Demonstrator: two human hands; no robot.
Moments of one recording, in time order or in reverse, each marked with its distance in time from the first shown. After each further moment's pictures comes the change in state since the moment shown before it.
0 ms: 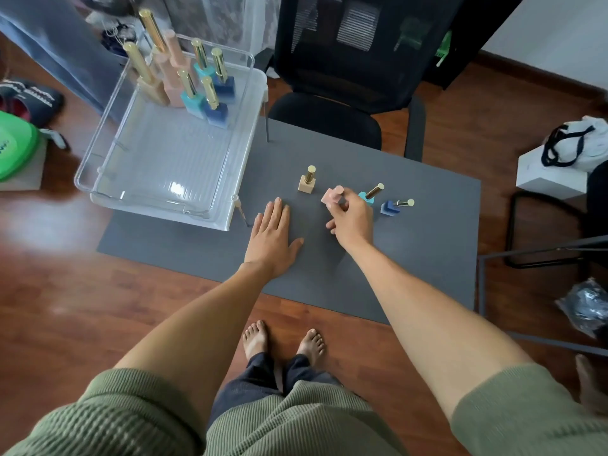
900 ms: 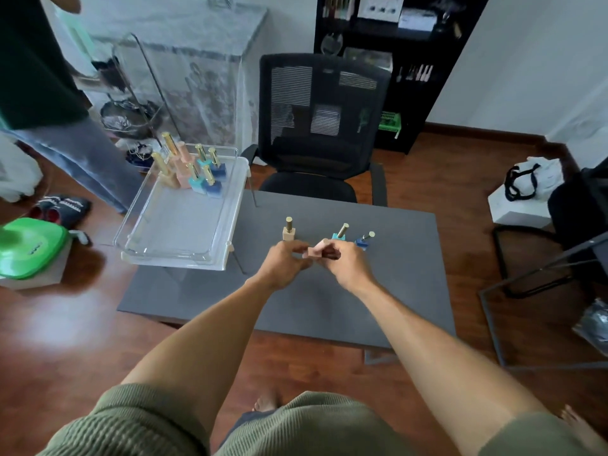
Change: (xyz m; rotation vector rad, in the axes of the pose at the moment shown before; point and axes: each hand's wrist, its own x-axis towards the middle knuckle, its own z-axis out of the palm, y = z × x) left_hand -0.009 0.072 -0.071 -0.509 0.037 0.077; right_hand -0.061 -0.017 -0.068 0.176 -0.182 -0.155
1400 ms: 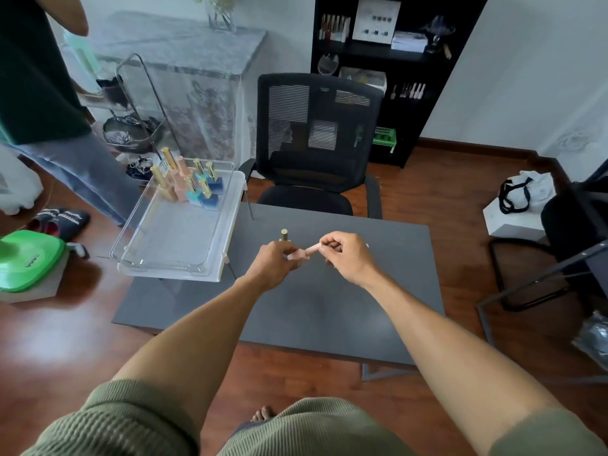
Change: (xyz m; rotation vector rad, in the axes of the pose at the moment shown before) left_hand 0.011 0.007 -0.018 0.035 0.032 0.022; right_hand 0.021 -0.024 -0.033 -0.270 0.030 -0.089
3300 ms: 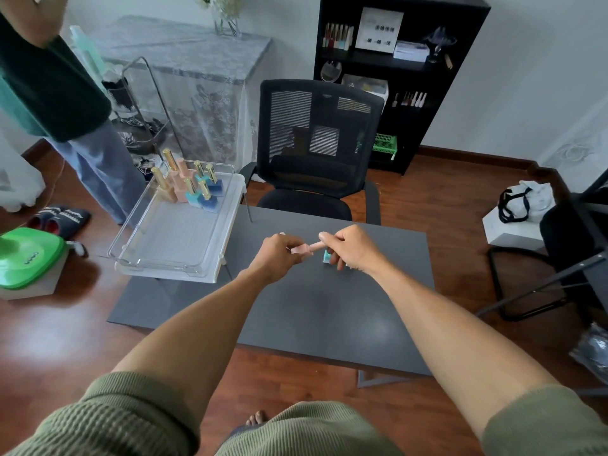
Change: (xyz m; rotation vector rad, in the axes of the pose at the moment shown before) left_hand 0.001 0.041 -0.006 0.022 0.022 0.035; right_hand 0.020 -0.014 -0.028 -0.130 -0.111 0.138
